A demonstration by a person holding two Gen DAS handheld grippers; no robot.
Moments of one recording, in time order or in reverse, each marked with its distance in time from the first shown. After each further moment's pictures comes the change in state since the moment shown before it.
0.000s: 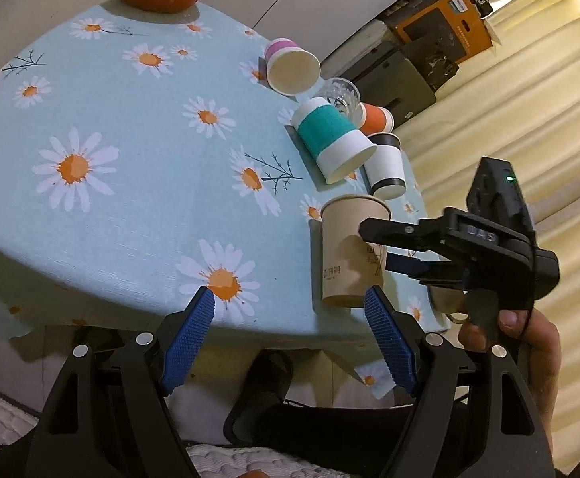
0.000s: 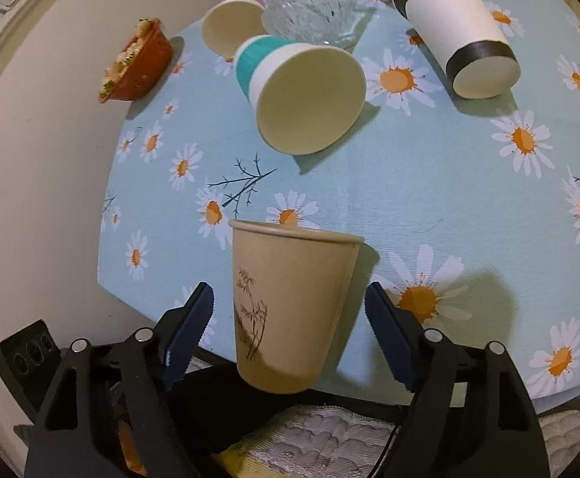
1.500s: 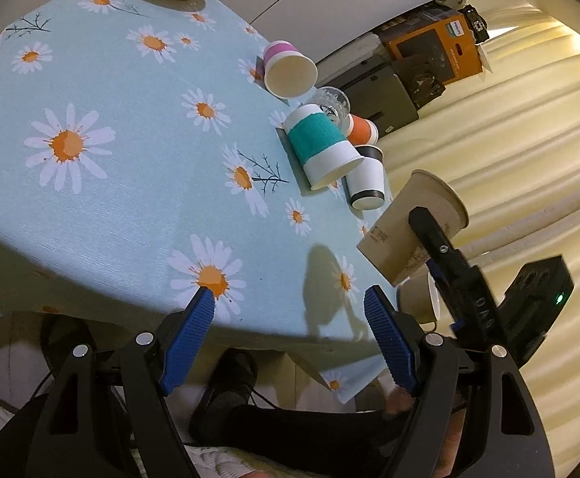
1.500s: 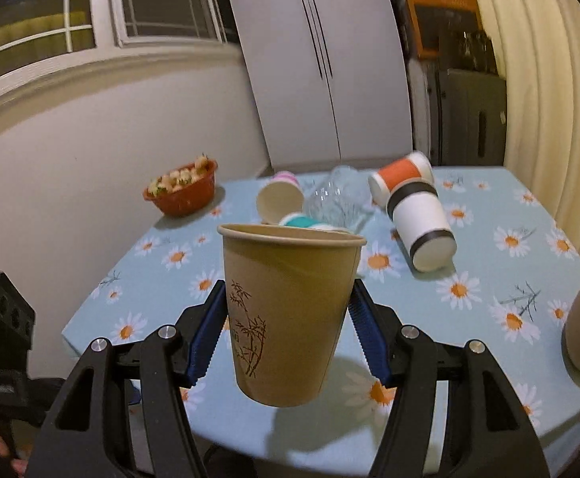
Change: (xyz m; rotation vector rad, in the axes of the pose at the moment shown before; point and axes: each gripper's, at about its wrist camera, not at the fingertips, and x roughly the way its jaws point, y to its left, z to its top) left arm -0.003 0.015 -0.003 -0.088 -0.018 -0.131; right arm -0.053 0.034 -0.085 -0.304 -0.810 -0.136
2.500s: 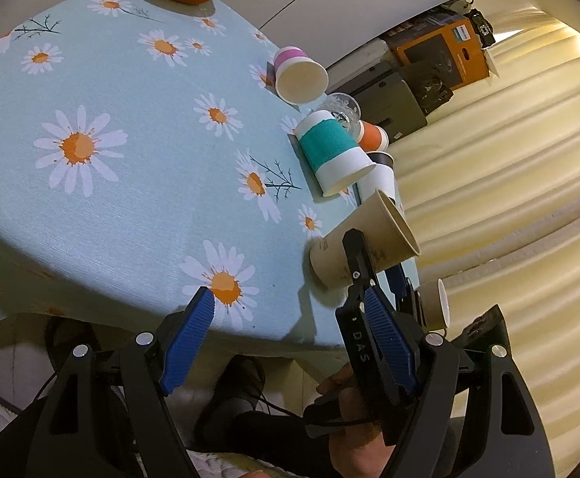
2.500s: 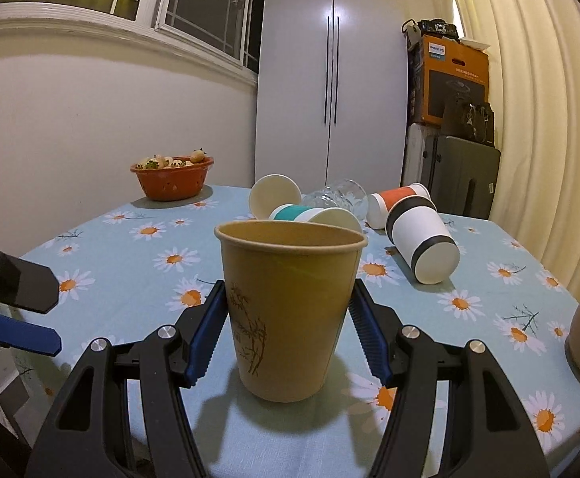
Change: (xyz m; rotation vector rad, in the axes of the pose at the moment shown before) left arm 0.002 0.004 0.000 -0.002 -0.023 0.036; right arm 0.033 0.017 -0.070 -0.212 -0.169 -0.113
